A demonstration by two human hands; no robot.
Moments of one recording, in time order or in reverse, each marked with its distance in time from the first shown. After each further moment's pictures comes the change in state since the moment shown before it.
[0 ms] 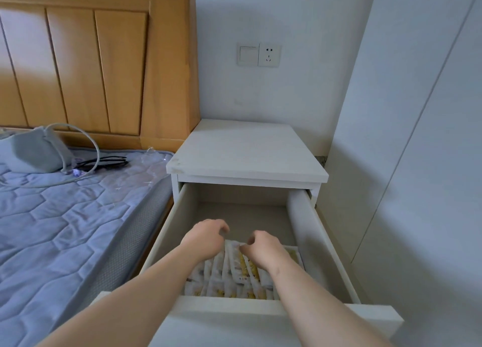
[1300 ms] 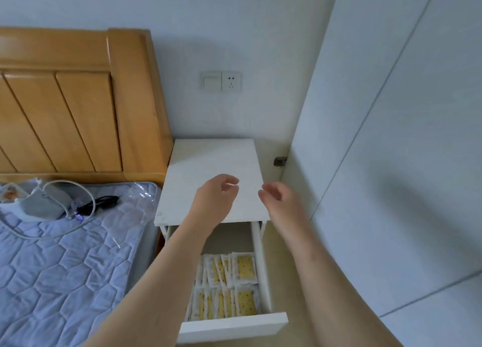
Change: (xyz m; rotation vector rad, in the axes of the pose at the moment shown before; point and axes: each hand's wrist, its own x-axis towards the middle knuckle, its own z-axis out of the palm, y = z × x) left_hand -0.046 0.160 -0.218 -0.550 0.054 -0.171; right_hand -0.099 -0.125 -0.231 0.580 0.190 0.032
